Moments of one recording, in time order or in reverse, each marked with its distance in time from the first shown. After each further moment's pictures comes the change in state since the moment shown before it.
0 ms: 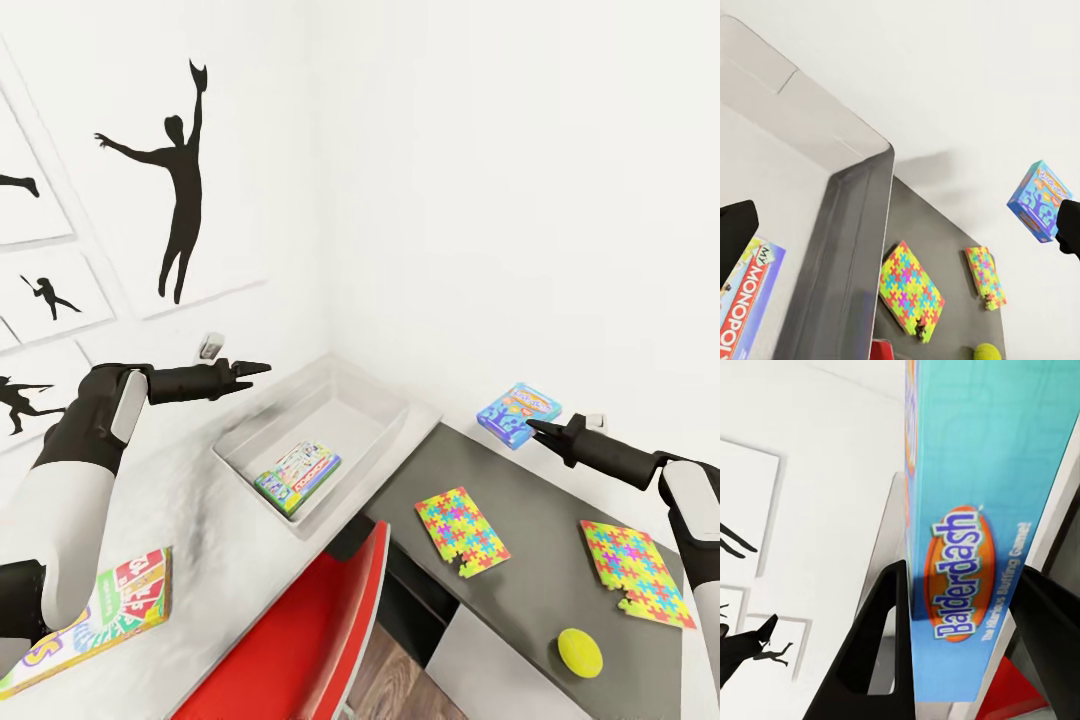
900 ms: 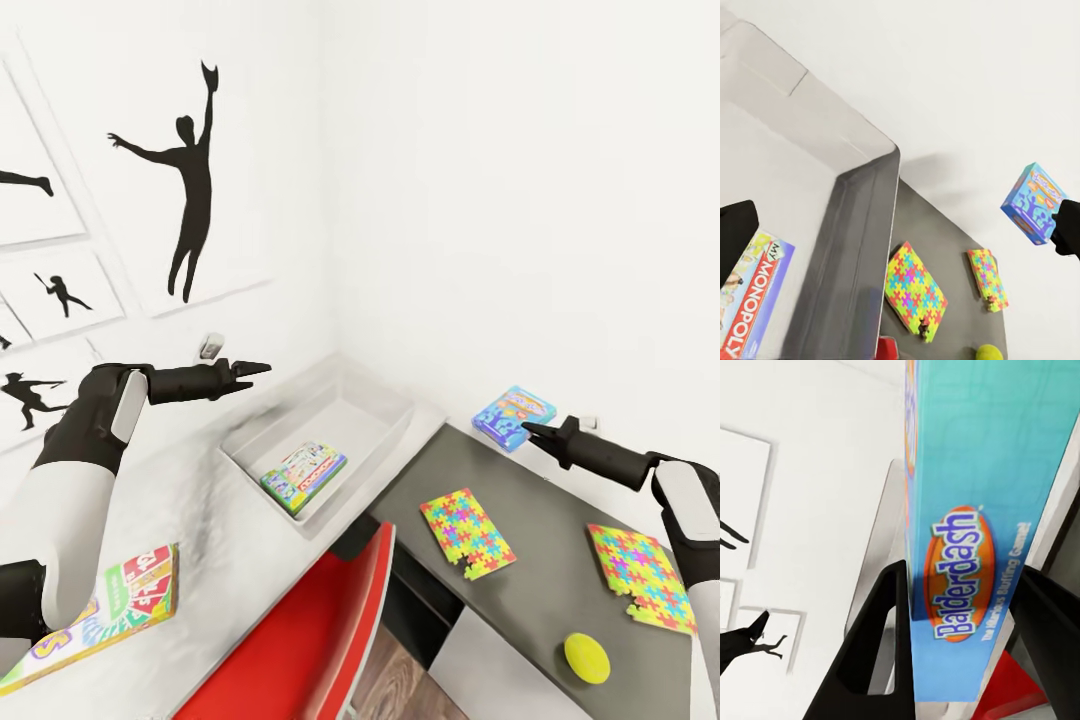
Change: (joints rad) left arm 0.000 0.000 0.000 0.000 0.000 0.000 0.000; right arm 0.000 0.008 0.019 0.005 0.004 -0.009 -0.014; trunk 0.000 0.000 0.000
